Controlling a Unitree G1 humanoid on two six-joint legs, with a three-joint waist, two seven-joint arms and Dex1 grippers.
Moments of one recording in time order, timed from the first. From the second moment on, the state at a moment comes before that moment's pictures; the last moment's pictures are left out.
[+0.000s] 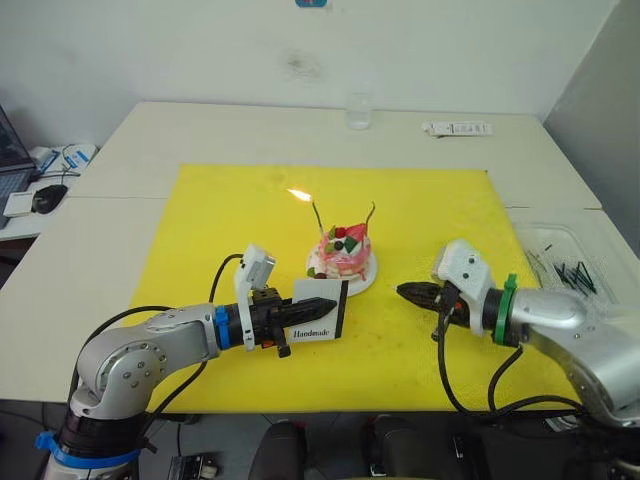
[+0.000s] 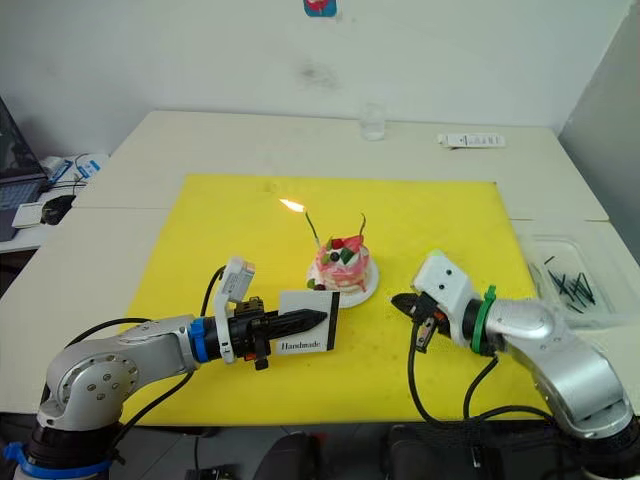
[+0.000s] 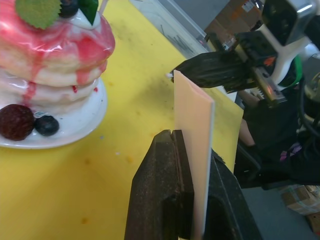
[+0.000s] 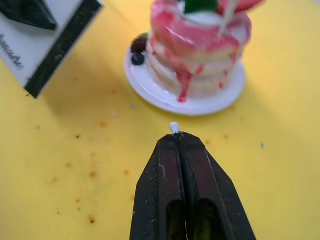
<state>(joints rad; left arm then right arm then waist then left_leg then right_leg) -0.20 0.62 0.09 -0.46 -1.11 1.06 -0.58 -0.16 -0.59 0.05 -0.69 0.36 0.91 0.59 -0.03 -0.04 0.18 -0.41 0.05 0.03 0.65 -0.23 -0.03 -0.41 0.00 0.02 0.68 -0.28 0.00</state>
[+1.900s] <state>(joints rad) -0.21 0.61 0.07 -0.47 -1.11 1.06 -0.56 0.02 -0.32 0.10 -0.40 0.15 0.48 0.39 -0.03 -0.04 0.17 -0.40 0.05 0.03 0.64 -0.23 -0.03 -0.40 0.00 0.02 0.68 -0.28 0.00</state>
